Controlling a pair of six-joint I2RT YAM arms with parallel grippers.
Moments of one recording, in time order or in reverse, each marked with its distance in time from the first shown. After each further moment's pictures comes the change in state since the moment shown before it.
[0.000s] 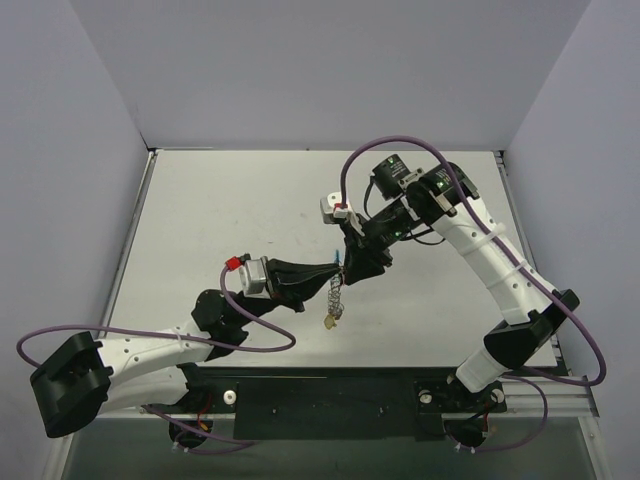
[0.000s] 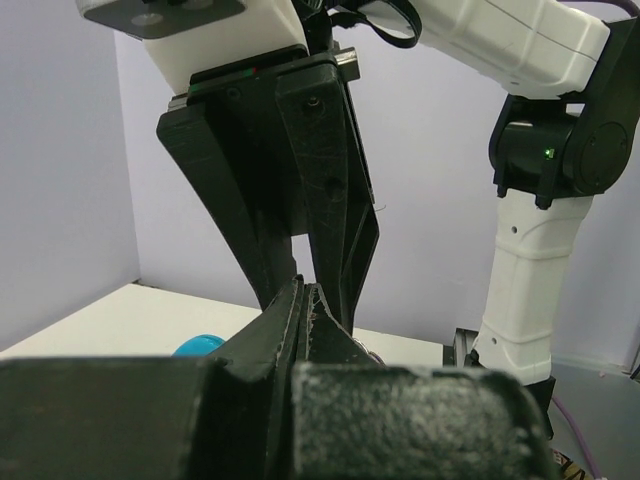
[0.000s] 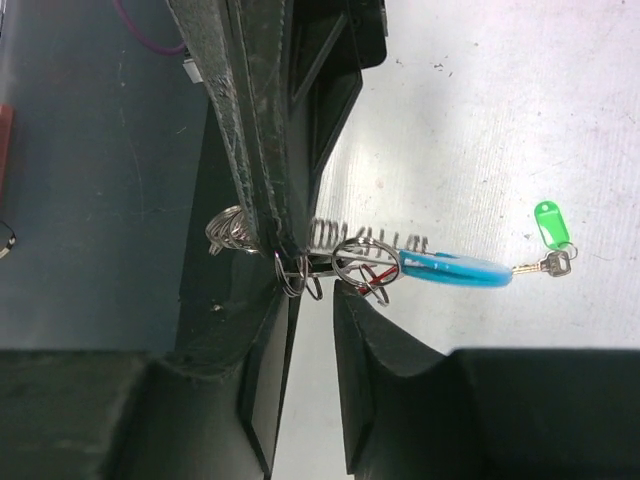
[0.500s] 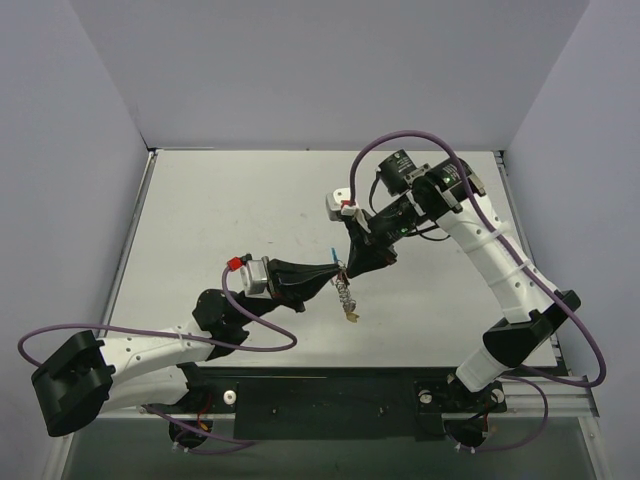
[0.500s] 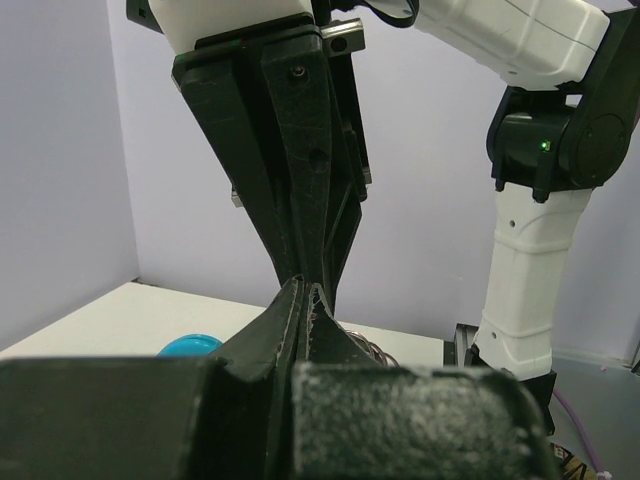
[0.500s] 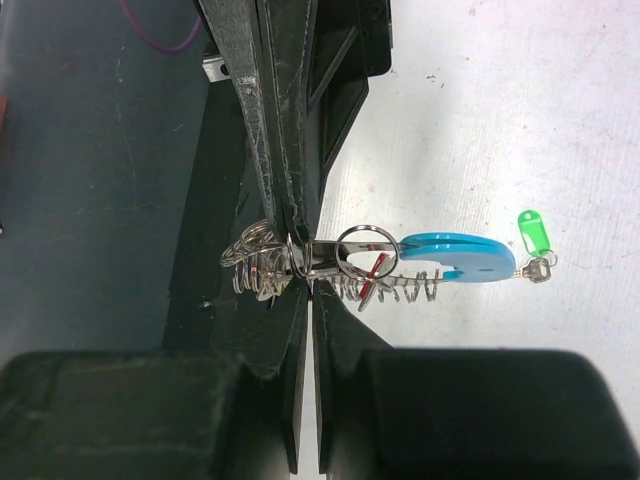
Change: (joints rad) left arm 0.005 0.008 0.000 0.013 0.006 0.005; right arm -0.029 0.009 0.055 -0.050 -0.030 -0.074
